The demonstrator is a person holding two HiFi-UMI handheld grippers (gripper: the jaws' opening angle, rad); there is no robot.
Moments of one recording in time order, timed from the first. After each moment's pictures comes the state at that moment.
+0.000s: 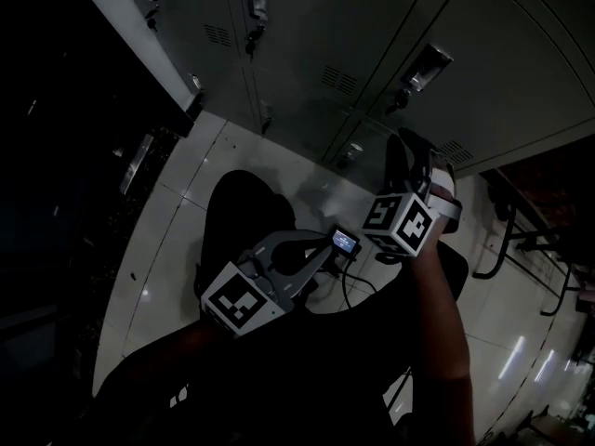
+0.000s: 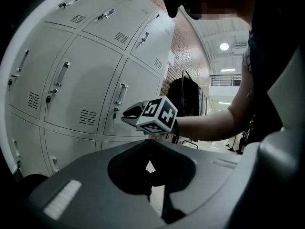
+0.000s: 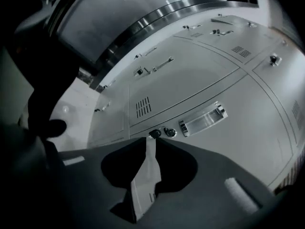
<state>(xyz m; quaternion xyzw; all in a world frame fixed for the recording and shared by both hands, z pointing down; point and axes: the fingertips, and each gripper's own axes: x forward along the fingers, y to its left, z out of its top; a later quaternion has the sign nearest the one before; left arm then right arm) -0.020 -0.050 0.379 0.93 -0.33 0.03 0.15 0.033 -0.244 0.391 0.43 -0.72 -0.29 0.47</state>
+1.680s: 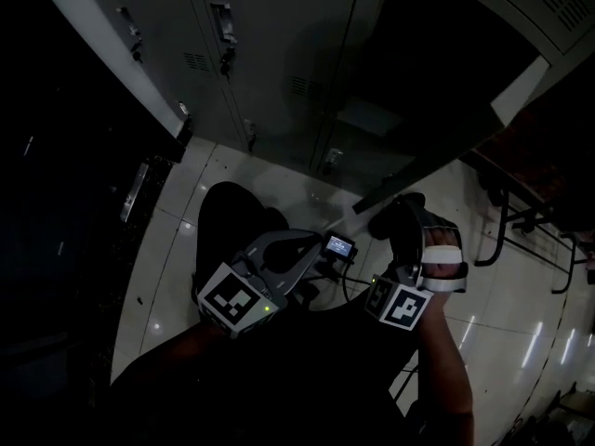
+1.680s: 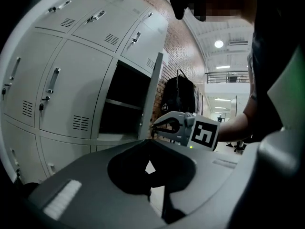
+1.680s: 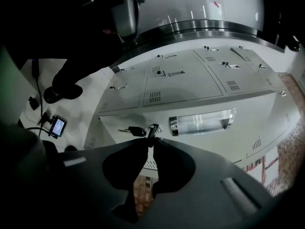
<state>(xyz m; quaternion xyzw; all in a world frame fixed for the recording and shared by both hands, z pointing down) -0.007 -0.036 0.365 0.94 -0.31 0.04 0.12 0.108 -0.108 0.382 0.41 -0.62 -0.40 0.54</state>
